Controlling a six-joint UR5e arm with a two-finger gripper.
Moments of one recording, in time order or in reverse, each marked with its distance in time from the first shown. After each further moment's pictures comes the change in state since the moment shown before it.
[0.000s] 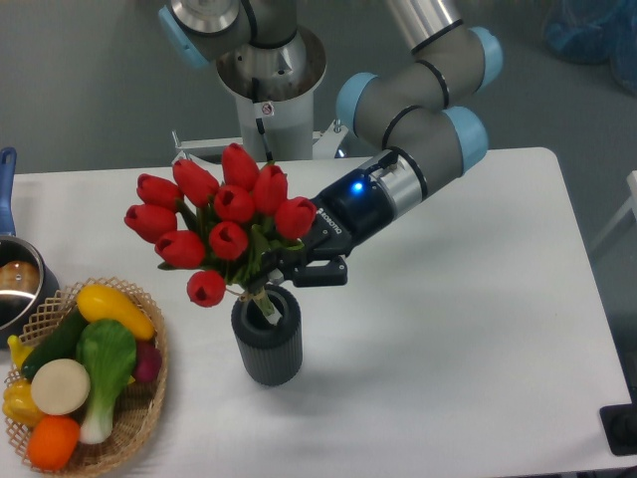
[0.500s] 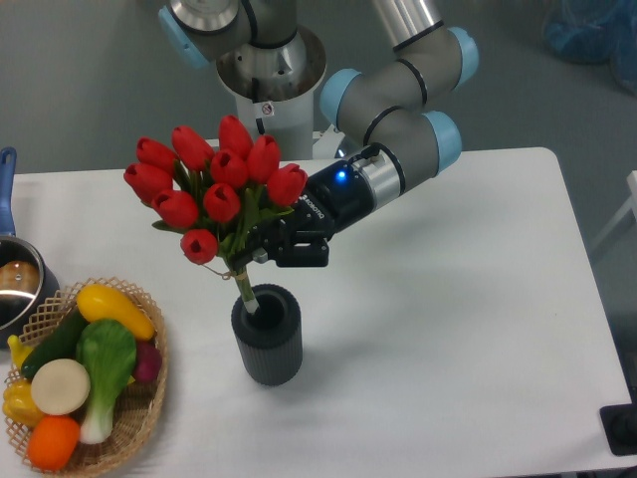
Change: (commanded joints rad) arm 0.006 0.006 -0.031 -0.002 -0.049 0.084
